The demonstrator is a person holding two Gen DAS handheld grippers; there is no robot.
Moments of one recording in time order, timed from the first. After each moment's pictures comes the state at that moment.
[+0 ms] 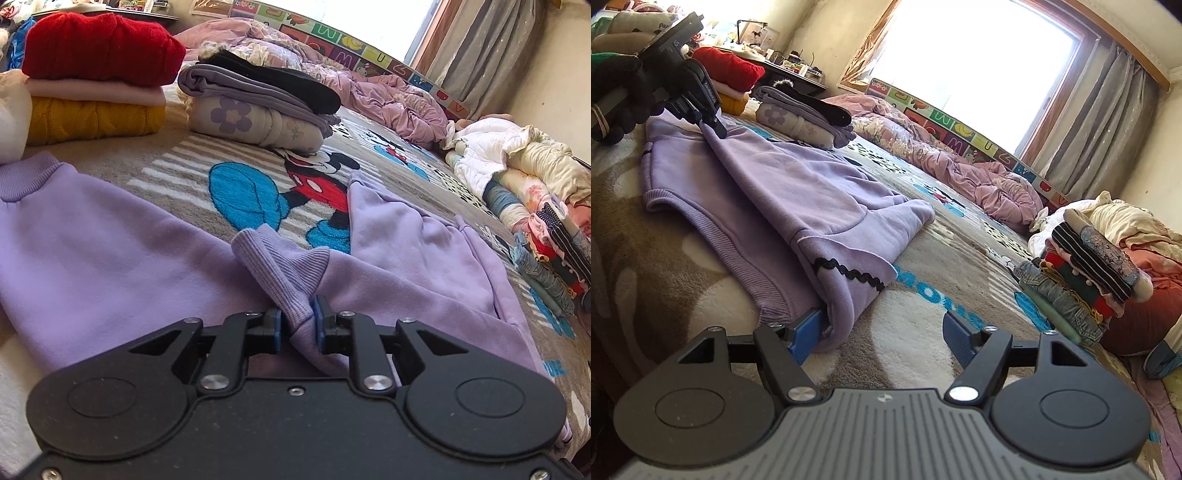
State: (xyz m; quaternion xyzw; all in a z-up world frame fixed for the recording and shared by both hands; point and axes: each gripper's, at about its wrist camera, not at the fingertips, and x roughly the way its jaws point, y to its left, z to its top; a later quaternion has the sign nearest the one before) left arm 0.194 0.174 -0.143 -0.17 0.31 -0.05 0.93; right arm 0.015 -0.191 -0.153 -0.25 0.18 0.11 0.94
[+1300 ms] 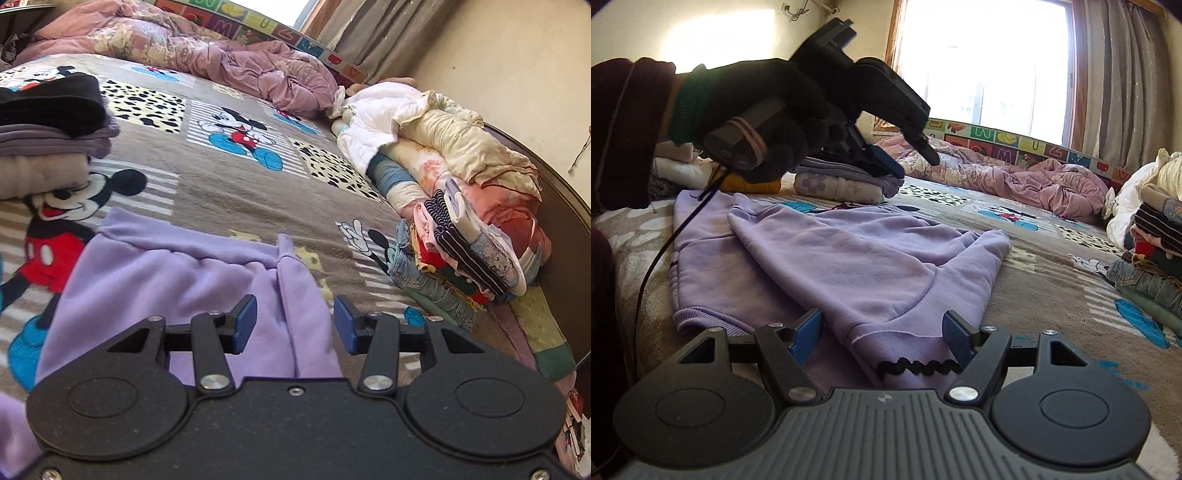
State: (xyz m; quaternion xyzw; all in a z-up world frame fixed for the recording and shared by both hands) left arm 0.323 -0.007 -0.060 -0.18 0.35 -0.23 0.89; right arm 0.064 -0.182 -0.146 -0.09 0.16 0.23 0.96
